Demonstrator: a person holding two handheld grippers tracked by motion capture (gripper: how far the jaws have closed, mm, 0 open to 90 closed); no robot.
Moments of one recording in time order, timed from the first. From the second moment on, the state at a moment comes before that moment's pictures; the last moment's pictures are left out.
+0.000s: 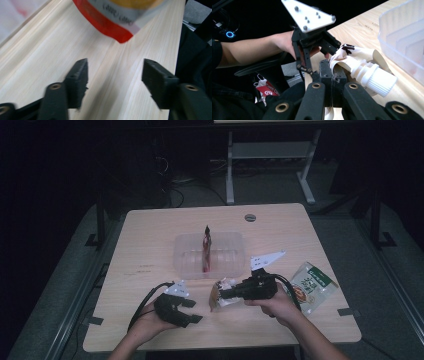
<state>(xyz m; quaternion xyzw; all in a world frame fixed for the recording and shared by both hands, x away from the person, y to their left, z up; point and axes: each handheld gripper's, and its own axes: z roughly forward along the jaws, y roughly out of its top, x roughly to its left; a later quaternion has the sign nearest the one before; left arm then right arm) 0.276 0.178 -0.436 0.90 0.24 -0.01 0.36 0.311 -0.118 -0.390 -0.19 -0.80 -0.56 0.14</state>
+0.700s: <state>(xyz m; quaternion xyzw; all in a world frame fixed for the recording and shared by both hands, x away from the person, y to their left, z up) 0.274 0.208 -0.440 0.89 0.27 0.02 0.36 0.341 -0.084 -0.373 -0.18 -0.80 -0.57 0.12</state>
